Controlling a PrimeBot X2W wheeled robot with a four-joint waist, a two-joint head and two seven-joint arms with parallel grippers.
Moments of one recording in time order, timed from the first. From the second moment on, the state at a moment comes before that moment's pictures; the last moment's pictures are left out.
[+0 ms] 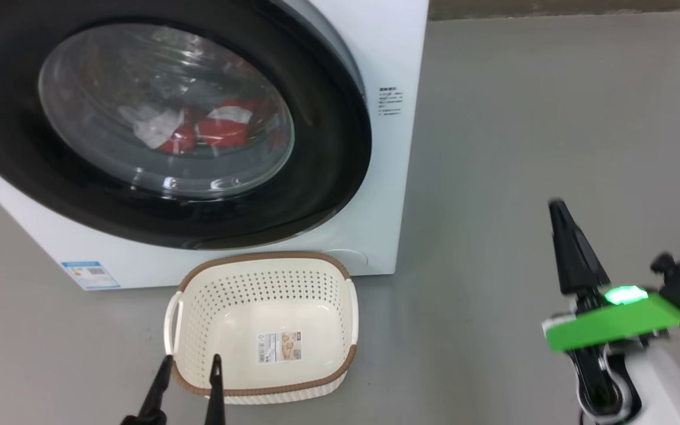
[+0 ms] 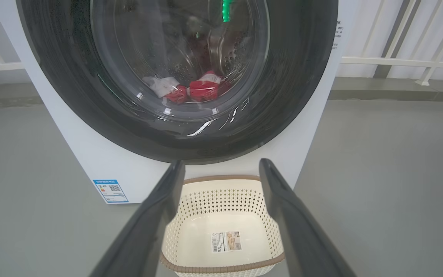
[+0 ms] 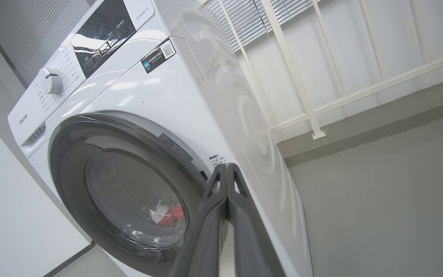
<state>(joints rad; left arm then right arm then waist) 0.04 0.04 -0.11 0.21 -0.14 0.08 -0.25 -0.18 -0.12 0.11 0.18 0.76 0.12 -0.25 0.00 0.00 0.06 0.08</state>
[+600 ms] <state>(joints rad) -0.04 0.04 -0.21 0.19 -0.18 0.10 -0.25 -0.55 -0.31 0.38 0.18 1.24 0.12 -0.25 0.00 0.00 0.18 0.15</state>
